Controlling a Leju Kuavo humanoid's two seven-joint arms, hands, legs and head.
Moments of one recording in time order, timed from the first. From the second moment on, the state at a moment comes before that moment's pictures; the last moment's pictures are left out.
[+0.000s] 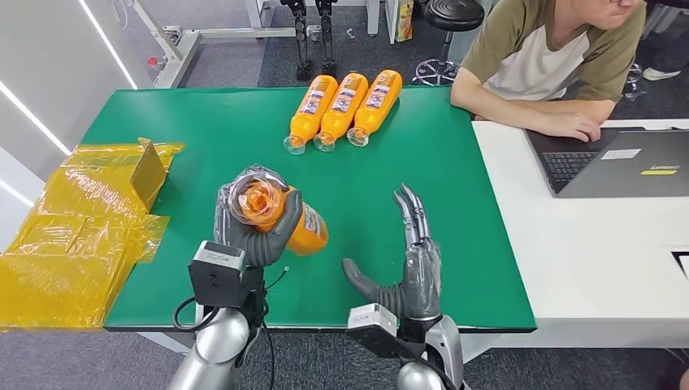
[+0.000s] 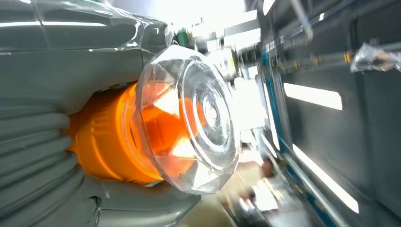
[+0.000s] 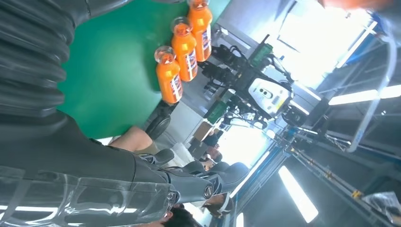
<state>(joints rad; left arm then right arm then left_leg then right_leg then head) -0.25 -0.21 -0.53 -1.26 -0.52 0.37 -0.29 -0.09 0.04 0.56 -1.55 0.80 -0.60 -0.28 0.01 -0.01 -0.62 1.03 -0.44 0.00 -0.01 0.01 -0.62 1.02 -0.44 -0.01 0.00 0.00</state>
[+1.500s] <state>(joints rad) -0.53 0.37 -0.36 -0.43 -1.50 0.32 -0.15 -0.05 0.08 0.57 -1.63 0.57 -0.48 -0.39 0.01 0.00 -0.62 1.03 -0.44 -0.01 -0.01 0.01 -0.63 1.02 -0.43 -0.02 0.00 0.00</state>
